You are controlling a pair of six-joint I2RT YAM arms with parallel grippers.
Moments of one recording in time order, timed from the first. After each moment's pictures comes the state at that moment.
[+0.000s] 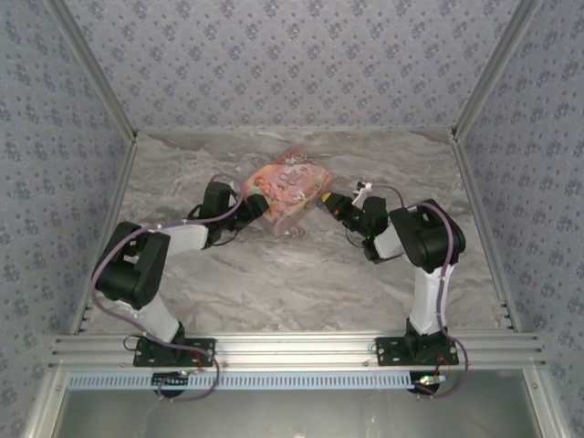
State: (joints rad) left arm -0.37 1.67 0.77 0.26 0.33 -0.88; right arm 0.32 1.97 0.62 1.20 -0.39 1.06
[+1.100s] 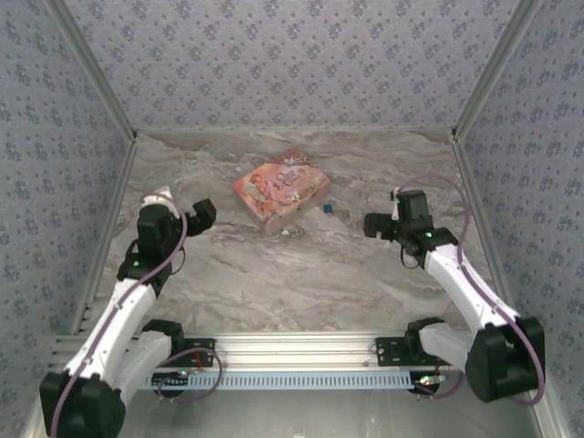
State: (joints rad) left arm -0.17 0.78 0.54 -0.18 -0.05 -0.48; right arm 0.19 1.05 0.70 -0.46 0.10 0.22
